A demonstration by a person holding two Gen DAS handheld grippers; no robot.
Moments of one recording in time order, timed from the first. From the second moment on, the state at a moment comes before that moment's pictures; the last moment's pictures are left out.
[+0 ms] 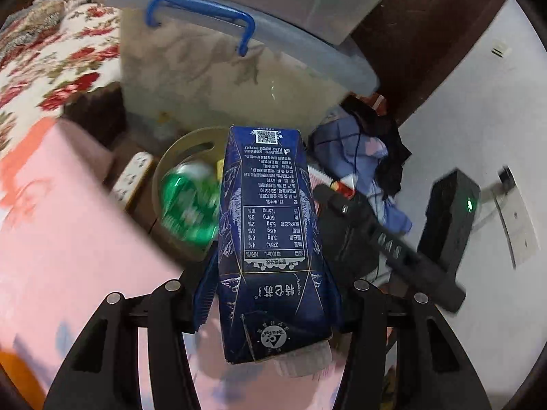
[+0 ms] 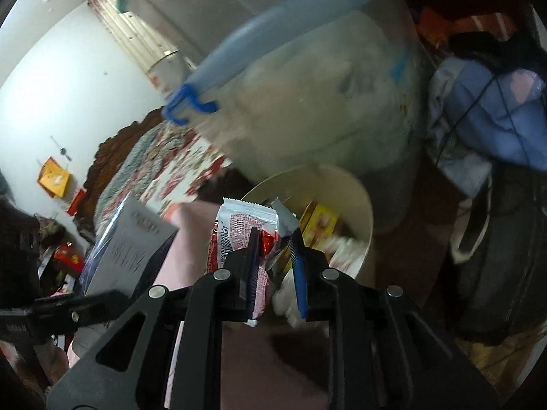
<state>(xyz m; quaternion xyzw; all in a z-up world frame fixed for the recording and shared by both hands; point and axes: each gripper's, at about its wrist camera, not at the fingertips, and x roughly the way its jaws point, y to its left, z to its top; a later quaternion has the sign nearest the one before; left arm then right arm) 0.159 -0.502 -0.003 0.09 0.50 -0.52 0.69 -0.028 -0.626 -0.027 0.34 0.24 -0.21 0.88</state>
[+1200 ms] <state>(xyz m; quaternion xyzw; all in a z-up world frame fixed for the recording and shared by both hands) 0.061 -0.250 -0.026 0.14 0.42 -0.38 0.81 -0.104 -0.373 -0.040 0.34 0.24 -0.21 0.89</state>
